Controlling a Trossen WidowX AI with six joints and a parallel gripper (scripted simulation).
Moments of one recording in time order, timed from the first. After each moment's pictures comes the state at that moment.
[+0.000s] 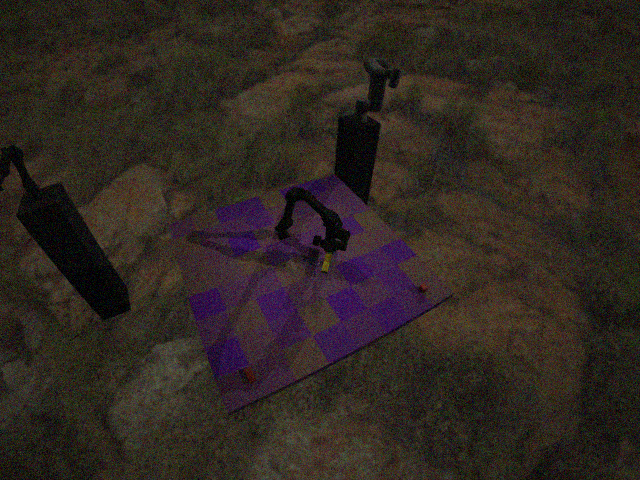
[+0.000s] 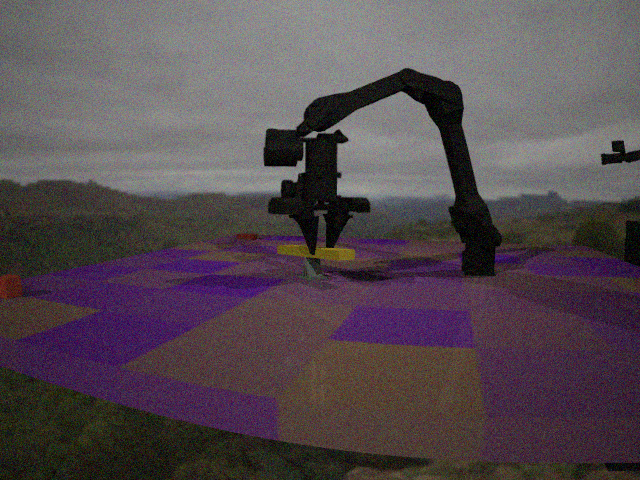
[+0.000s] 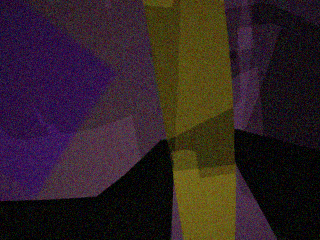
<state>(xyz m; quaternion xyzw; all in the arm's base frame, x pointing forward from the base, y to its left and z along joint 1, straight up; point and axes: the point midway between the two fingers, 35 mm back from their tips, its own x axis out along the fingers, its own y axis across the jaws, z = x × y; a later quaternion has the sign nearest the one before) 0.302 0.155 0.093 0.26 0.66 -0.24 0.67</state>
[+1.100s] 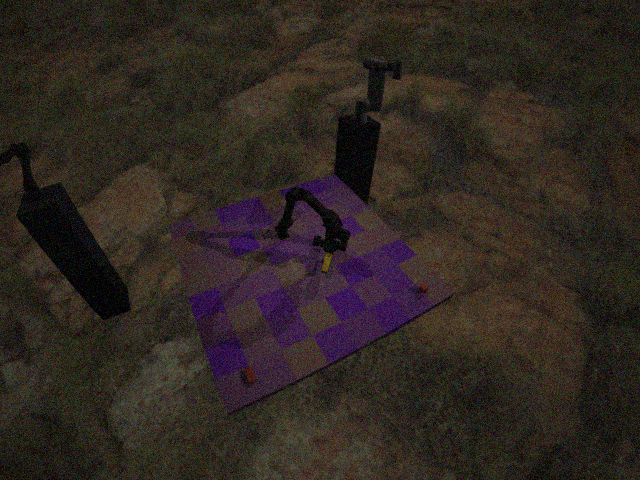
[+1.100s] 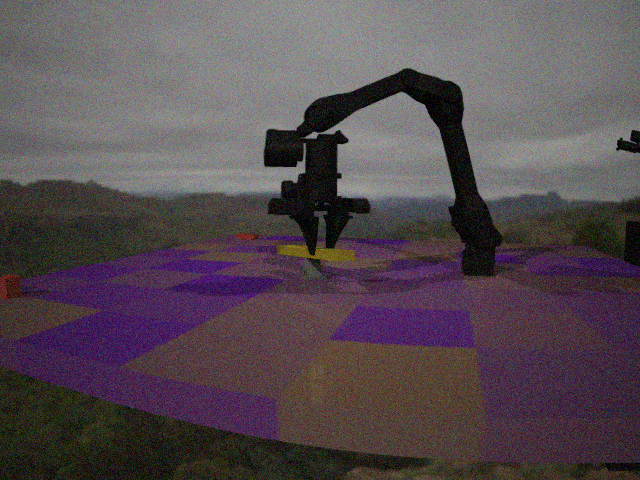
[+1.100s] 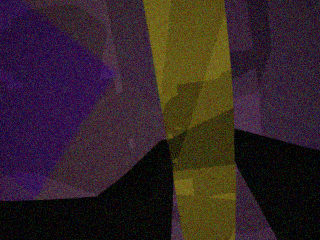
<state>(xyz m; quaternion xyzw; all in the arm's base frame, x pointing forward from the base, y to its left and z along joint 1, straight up) 0.302 0.155 0.091 0.26 0.66 -0.24 0.67</state>
